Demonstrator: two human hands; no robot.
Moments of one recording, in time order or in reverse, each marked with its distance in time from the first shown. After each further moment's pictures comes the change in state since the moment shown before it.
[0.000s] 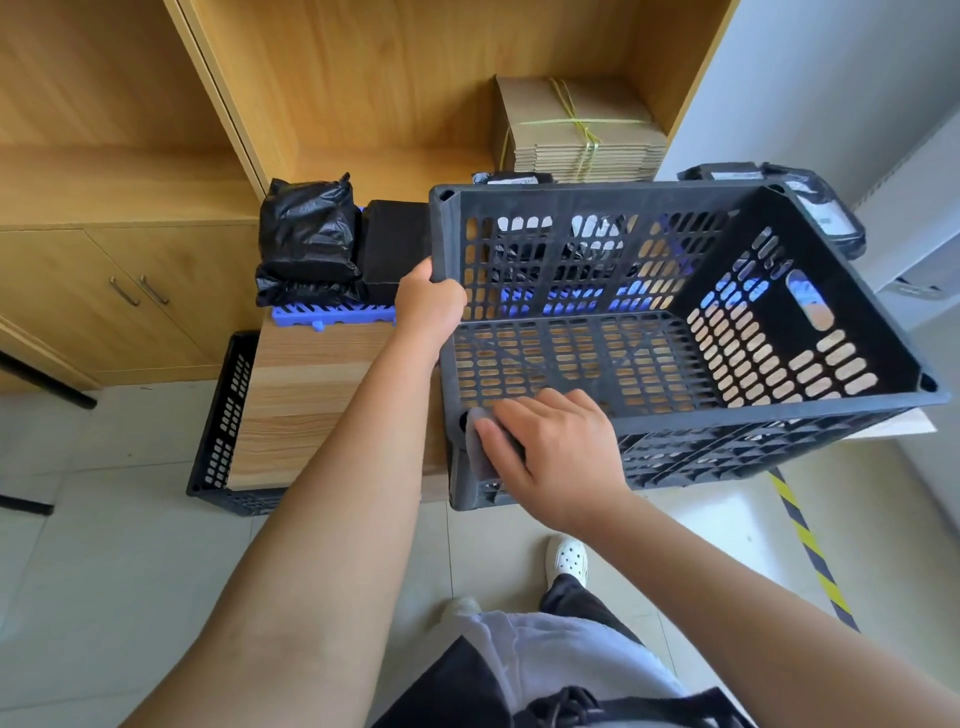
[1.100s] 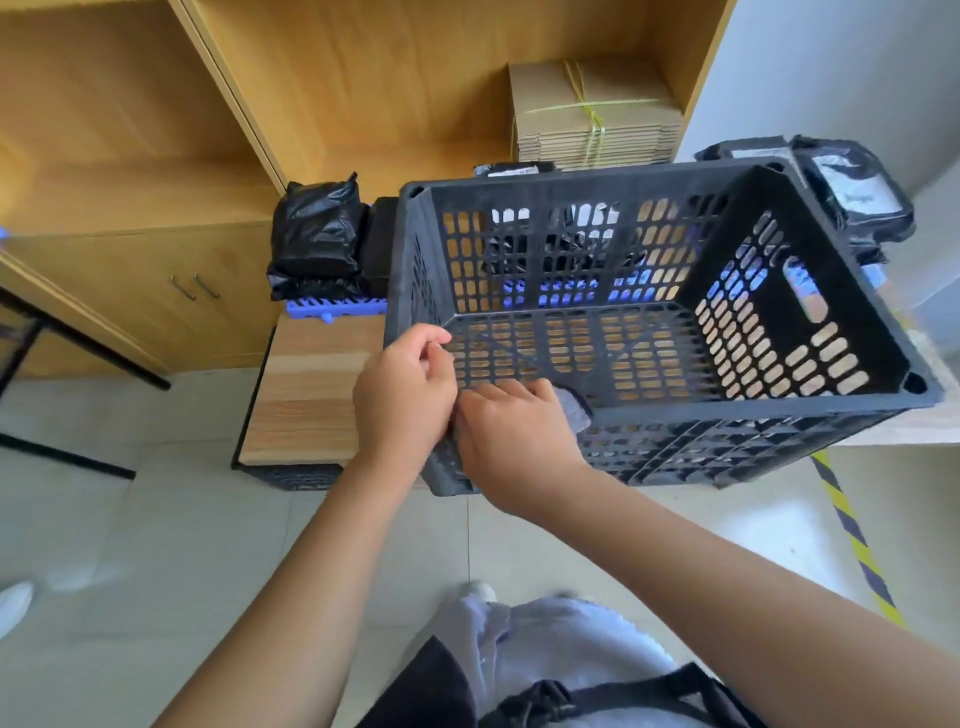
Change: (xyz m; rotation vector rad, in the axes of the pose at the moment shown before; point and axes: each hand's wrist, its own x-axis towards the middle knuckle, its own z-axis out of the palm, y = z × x) left_hand -0.123 -0.019 0.032 0.457 0.334 0.396; right_hand -0.004 0.035 -0.010 -0.043 -0.049 -0.054
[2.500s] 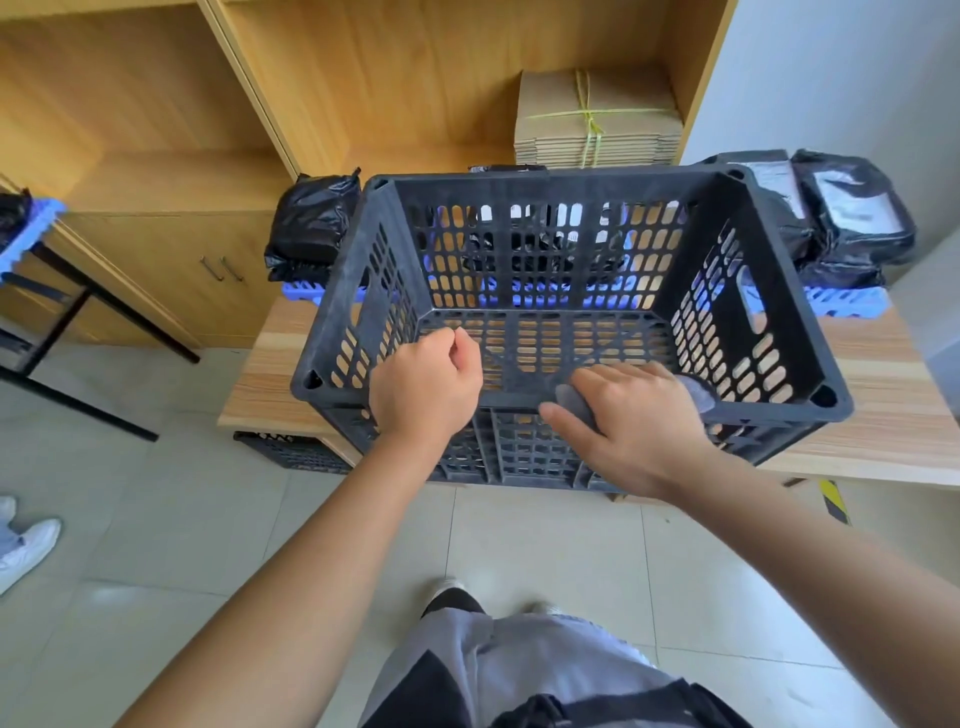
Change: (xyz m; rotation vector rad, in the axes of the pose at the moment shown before) left_hand -0.042 0.063 0.086 0.468 0.156 0.103; right_hand -0.062 0.182 -0.065 0.061 -0.233 -0.049
